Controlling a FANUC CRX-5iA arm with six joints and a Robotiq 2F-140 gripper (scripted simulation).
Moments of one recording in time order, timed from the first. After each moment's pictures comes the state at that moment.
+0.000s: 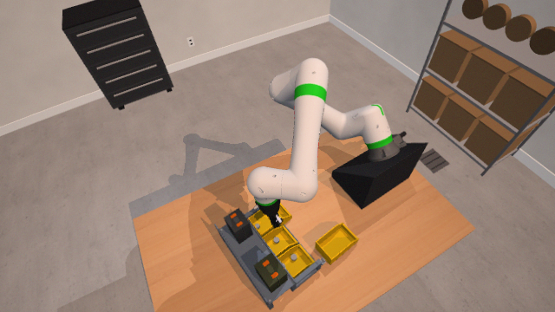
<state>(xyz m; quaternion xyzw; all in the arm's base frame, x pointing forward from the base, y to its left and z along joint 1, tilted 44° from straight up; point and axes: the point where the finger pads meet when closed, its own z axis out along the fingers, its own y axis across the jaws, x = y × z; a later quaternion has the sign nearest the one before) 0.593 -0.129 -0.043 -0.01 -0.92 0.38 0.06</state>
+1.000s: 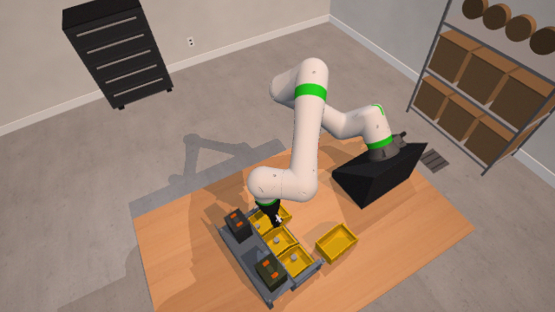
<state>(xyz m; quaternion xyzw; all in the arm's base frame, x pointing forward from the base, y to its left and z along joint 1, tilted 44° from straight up) 0.593 -0.127 -0.042 -0.01 -0.92 0.38 0.06</state>
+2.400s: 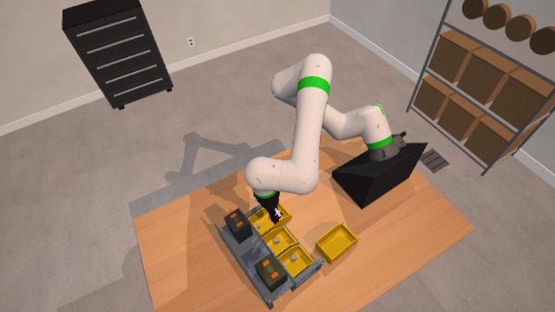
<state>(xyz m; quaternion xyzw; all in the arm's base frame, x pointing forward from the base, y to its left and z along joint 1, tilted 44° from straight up) 0.596 -0.091 -0.004 -0.01 -0.92 0.38 0.06</state>
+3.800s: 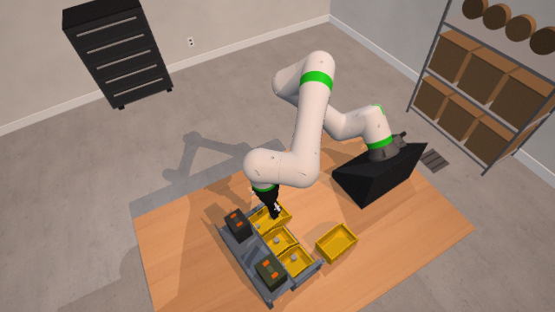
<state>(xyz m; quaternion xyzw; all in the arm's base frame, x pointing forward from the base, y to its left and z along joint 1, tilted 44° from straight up) 0.599 -0.060 0.027 -0.01 -0.92 0.38 0.06</state>
